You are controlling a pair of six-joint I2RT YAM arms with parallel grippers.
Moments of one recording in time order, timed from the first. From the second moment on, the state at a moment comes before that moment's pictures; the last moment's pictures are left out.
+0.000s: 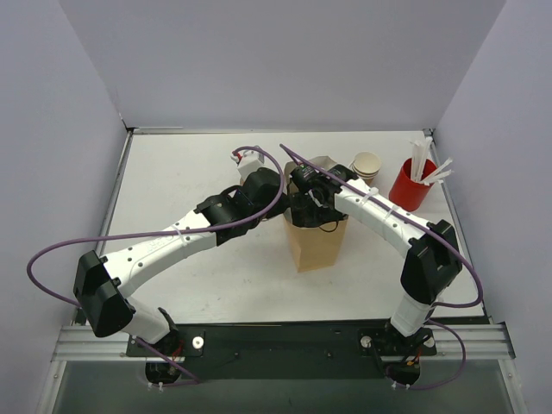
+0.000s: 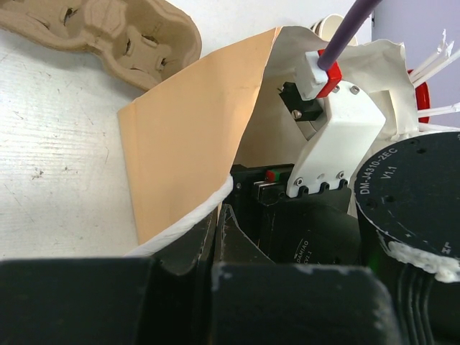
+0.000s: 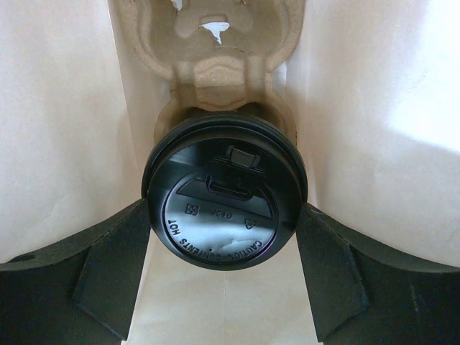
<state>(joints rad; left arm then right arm) -0.92 1.46 1.34 -0.46 -0.45 -1.03 0.69 1.71 1.46 -1.06 0.19 0.50</state>
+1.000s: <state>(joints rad) -0.92 1.45 1.34 -0.47 -0.45 -1.03 0.69 1.71 1.41 -1.00 0.20 0.50</state>
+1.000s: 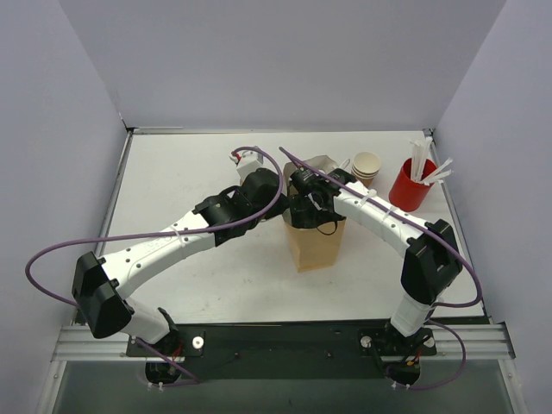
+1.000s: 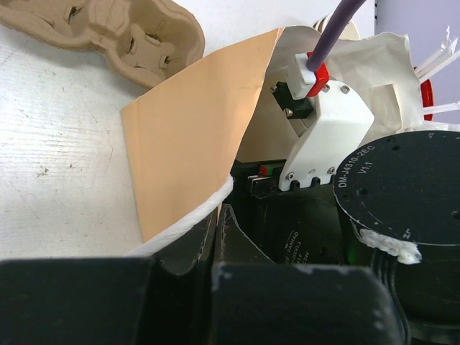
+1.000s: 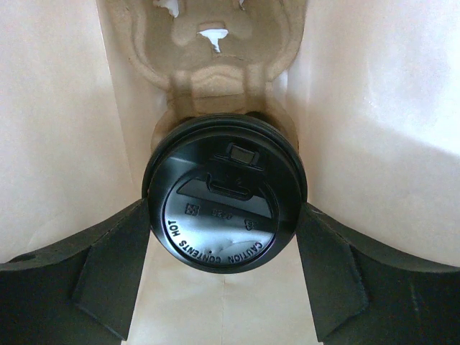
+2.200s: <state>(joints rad) -0.92 1.45 1.33 -0.47 -0.45 -1.03 0.69 1.71 1.38 -0.97 0.20 0.50</state>
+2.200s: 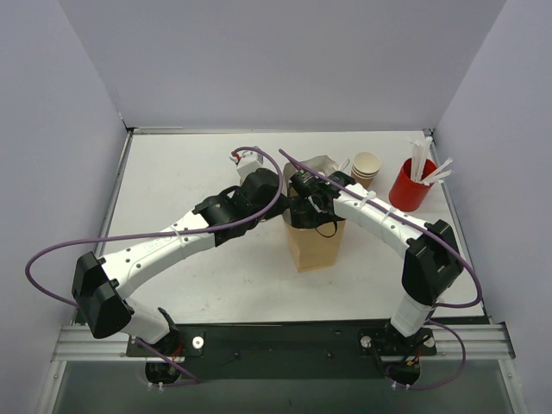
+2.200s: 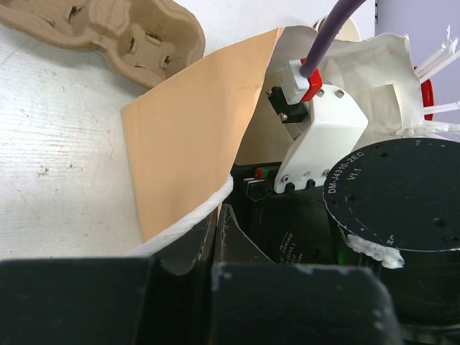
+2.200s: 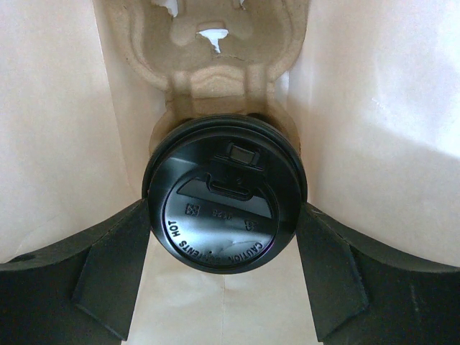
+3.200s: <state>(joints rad) -0.92 1.45 1.33 -0.47 -0.45 -1.03 0.69 1.70 1.37 -0.96 0.20 0.50</state>
